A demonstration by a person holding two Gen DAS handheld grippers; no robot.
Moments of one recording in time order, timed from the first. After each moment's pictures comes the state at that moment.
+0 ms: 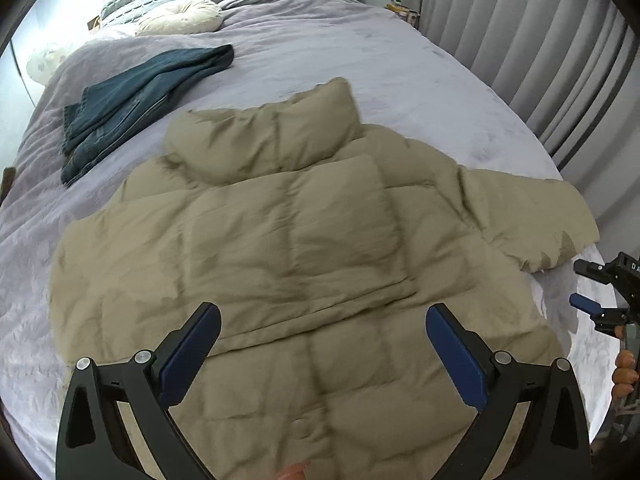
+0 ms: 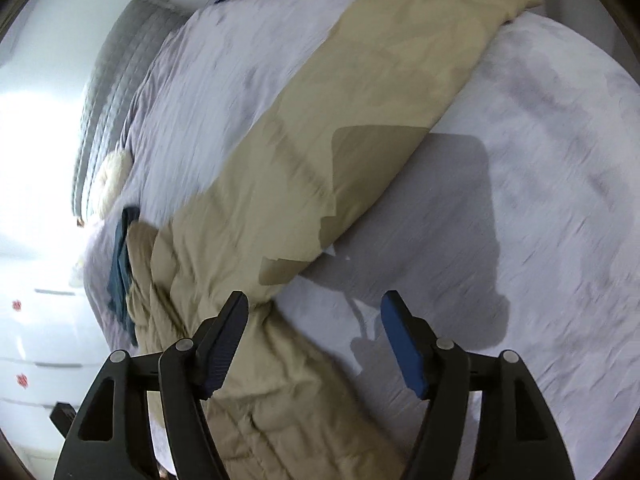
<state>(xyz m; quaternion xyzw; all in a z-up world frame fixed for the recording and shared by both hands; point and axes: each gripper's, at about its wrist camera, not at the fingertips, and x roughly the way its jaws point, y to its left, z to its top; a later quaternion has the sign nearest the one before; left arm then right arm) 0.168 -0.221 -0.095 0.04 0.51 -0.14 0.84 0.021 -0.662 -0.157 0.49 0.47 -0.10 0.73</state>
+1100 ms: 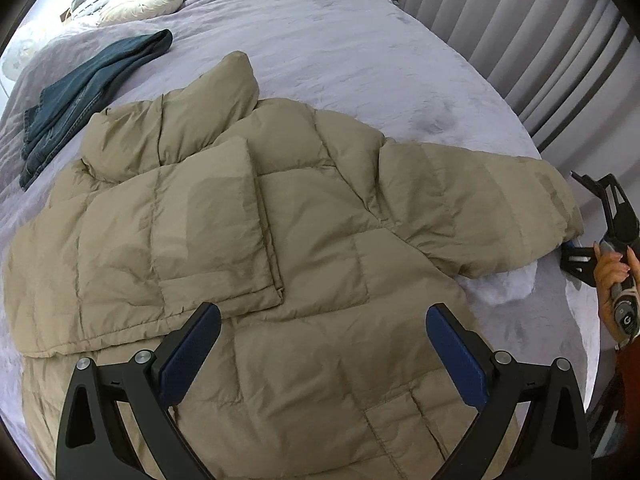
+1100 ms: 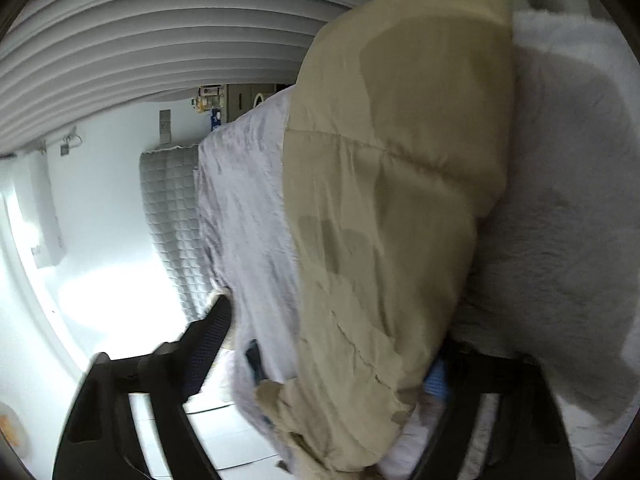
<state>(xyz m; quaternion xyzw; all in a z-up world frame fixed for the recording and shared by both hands) 0.167 -0.326 -0.106 0.04 0.56 -0.16 0.81 0.052 -0.826 -0.227 0.74 0.25 -0.07 0.62</state>
